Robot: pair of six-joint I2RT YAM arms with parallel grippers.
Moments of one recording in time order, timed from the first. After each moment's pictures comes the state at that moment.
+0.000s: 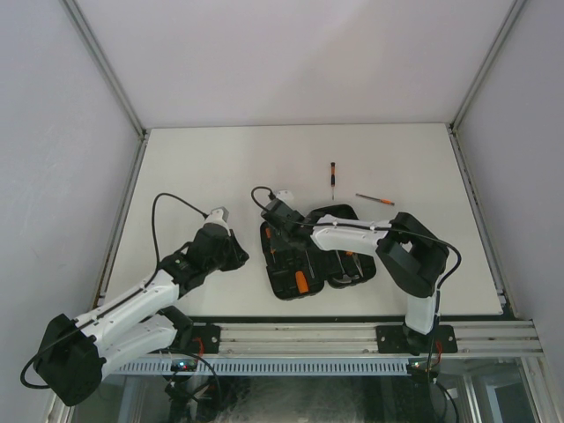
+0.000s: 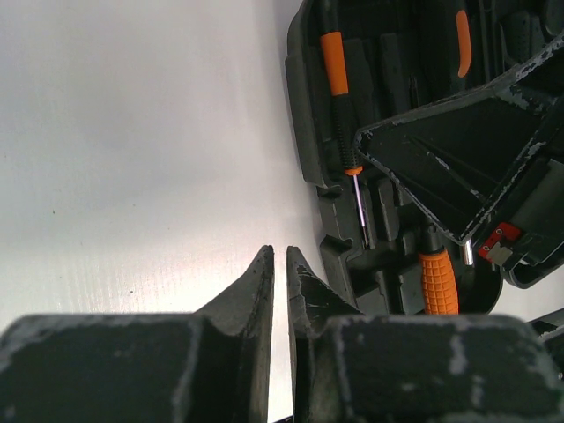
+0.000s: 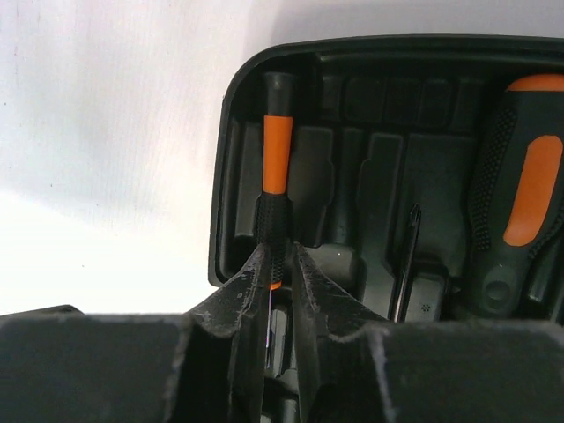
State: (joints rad) left arm -0.63 0.92 0.46 -0.29 -0.10 -0.74; right arm 0.96 1.87 1.22 -0.29 0.18 0.69
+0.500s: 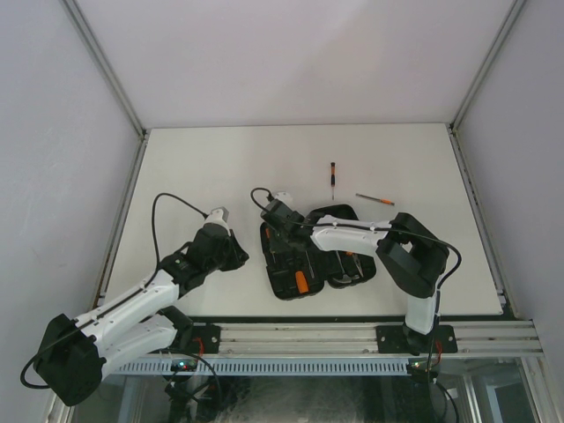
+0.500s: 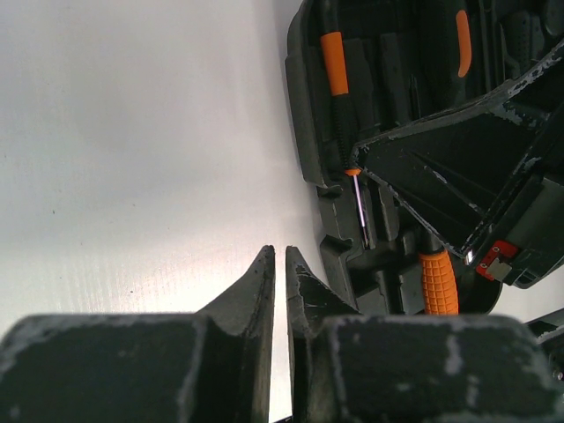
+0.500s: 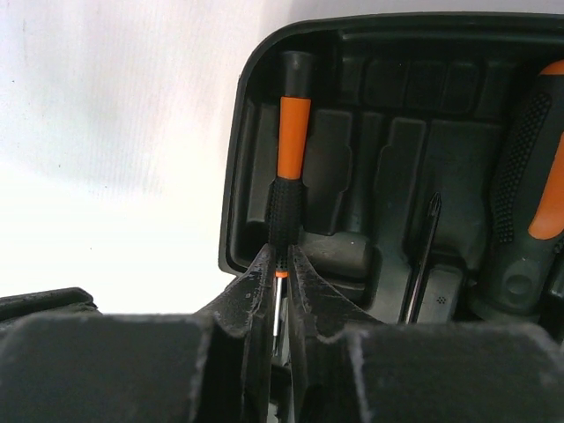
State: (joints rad) left arm -0.63 0.92 0.46 -0.29 -0.10 -0.74; right arm 0.97 1.87 1.22 -0.30 0.14 0.69
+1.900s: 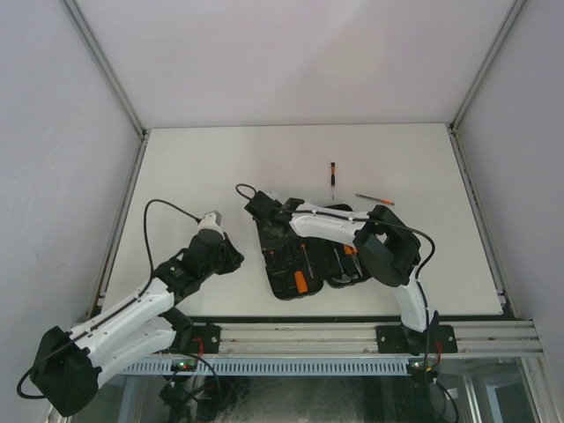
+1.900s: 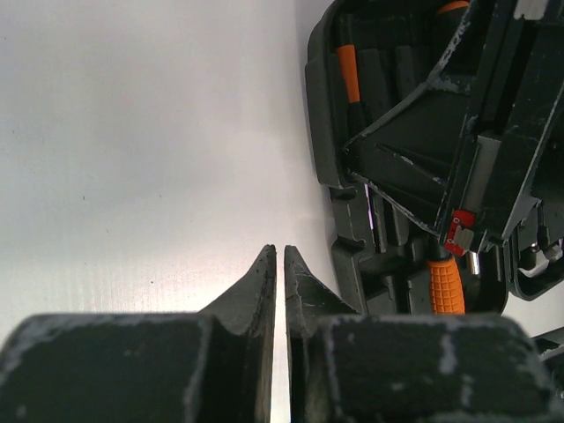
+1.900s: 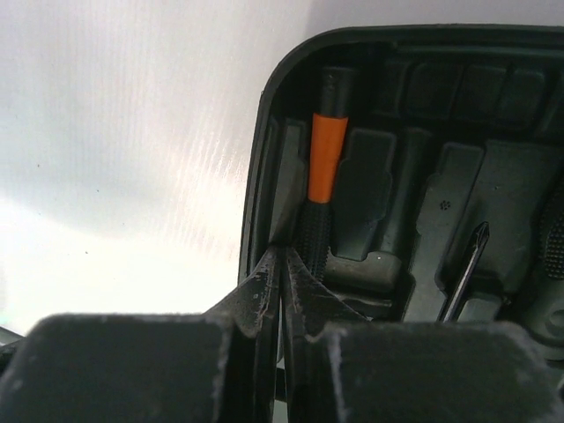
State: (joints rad) left arm -0.63 0.83 0.41 -0.30 -0.15 -0.78; right arm 0.97 2.09 1.54 -0.64 0.06 0.67
